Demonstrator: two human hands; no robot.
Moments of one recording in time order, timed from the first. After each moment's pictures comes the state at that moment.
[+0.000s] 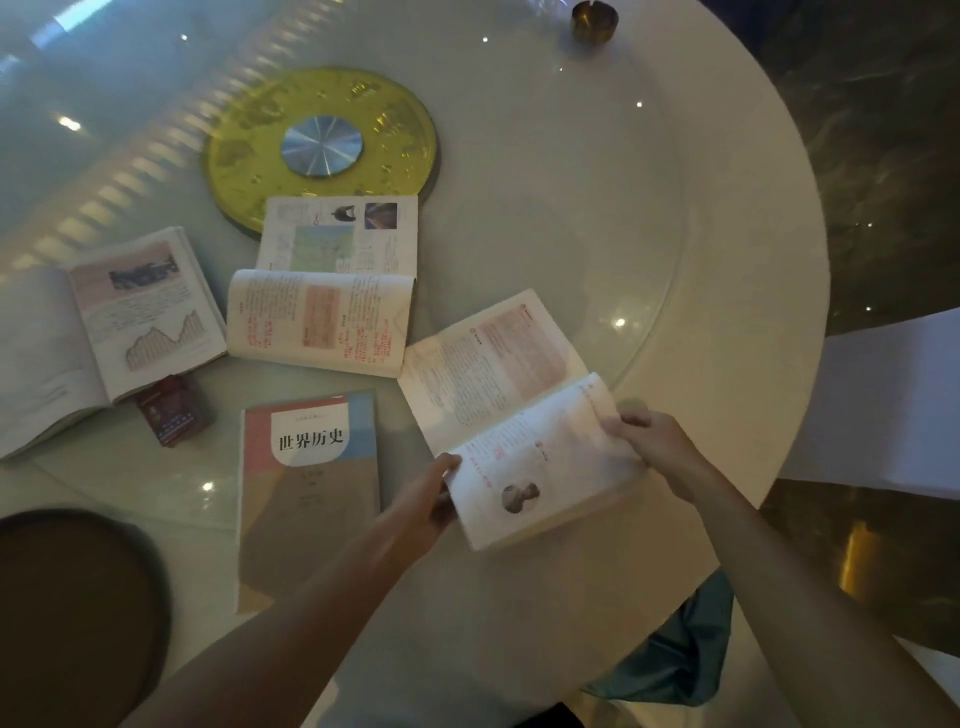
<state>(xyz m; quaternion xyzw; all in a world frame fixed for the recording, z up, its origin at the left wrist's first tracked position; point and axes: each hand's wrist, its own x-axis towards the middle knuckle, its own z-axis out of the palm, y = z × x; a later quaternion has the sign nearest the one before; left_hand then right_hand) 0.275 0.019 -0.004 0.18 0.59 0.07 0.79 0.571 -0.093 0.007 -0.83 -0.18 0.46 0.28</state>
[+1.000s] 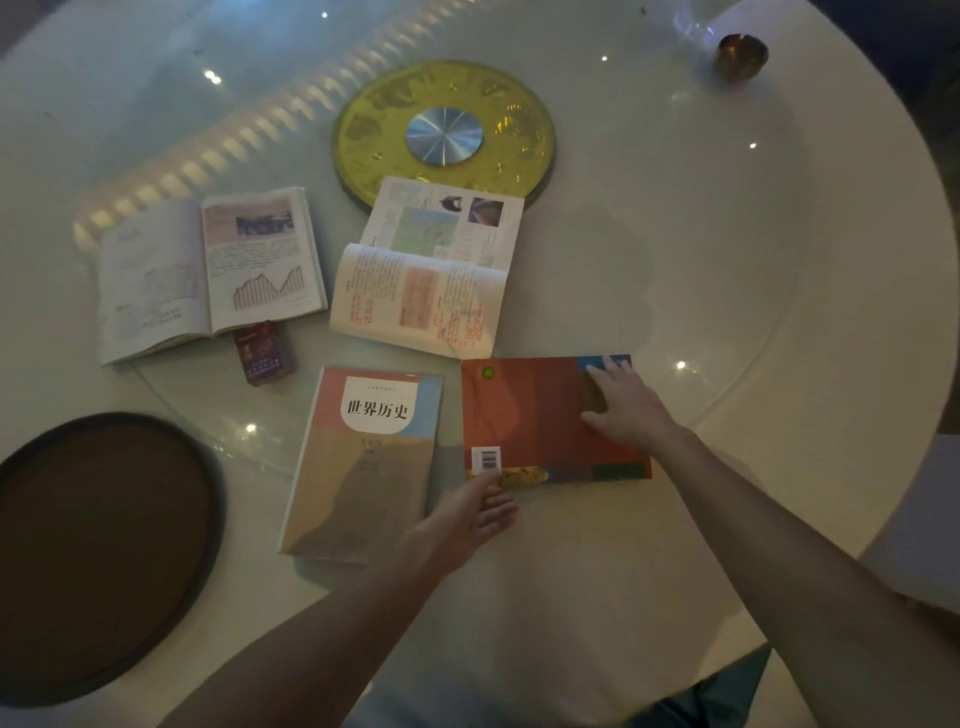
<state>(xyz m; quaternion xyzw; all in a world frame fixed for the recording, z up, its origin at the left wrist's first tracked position) 0.266 0.003 0.000 0.06 0.61 0.13 0.78 0.531 0.045 -0.010 -0.76 -0.57 0.31 -0.07</state>
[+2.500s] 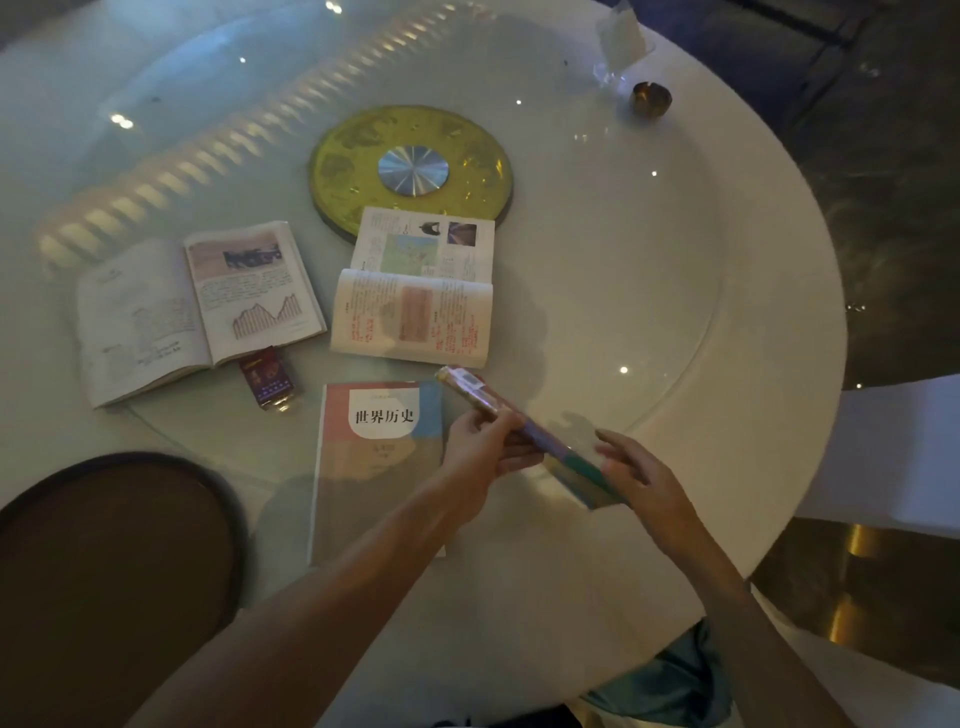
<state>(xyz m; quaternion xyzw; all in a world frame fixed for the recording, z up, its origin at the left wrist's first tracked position) 0.235 0.034 0.089 0.27 0.47 0.22 0.81 0.417 -0.112 0.093 -0.75 -0.33 0.45 0.36</state>
